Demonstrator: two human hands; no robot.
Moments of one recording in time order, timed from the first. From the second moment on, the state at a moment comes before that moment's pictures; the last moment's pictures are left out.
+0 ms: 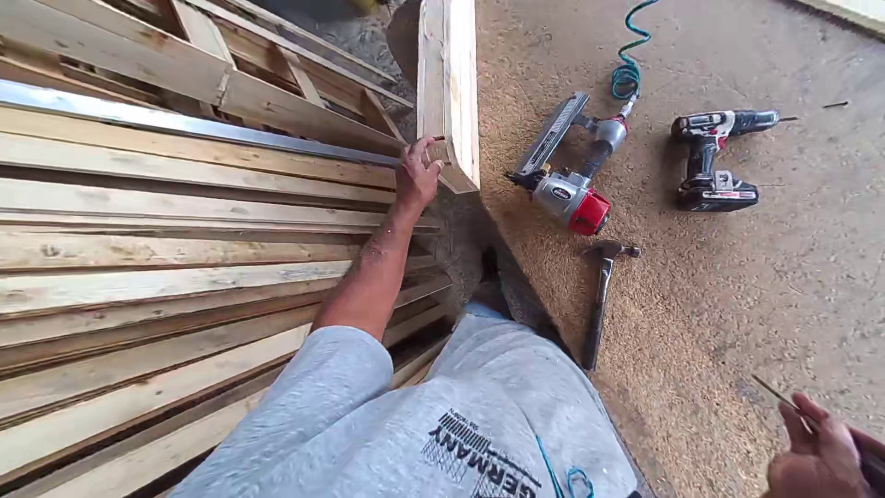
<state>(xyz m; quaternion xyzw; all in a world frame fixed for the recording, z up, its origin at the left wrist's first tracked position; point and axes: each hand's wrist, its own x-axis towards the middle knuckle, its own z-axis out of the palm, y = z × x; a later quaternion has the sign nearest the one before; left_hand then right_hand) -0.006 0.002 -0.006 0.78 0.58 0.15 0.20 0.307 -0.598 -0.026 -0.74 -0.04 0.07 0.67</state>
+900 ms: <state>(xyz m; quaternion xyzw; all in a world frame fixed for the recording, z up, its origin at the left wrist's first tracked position) -0.059 0.043 -0.062 0.74 0.47 0.16 0.46 0.149 -0.047 0.042 -0.54 -0.63 0.31 0.47</state>
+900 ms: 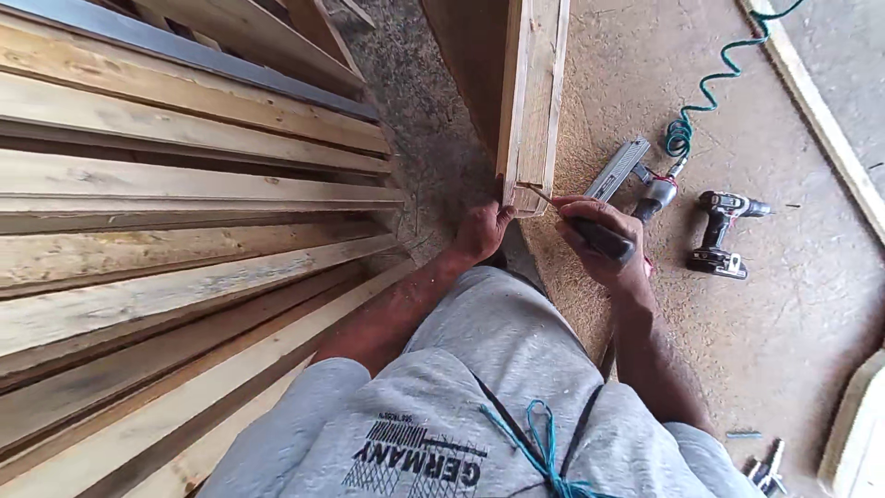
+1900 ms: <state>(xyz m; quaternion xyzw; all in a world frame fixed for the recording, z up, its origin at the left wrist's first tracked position) -0.055 0.031 -0.085 0.78 0.47 0.23 0.35 0.183 0.040 0.078 -0.54 -0.63 0.42 0.36</state>
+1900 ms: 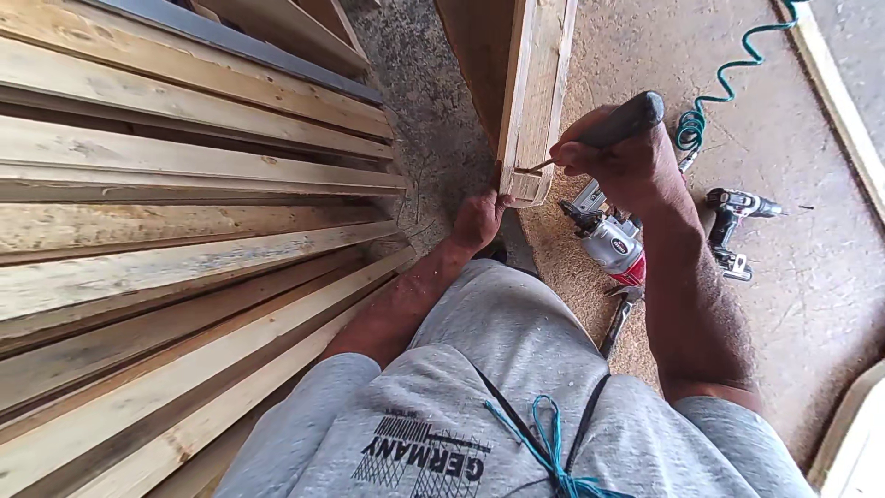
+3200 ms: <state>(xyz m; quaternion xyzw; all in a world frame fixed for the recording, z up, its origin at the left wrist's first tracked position) -0.044 0.002 -0.027 0.40 0.46 0.14 0.78 0.103 -0.154 -0.012 -0.51 -0.32 0.60 0.52</state>
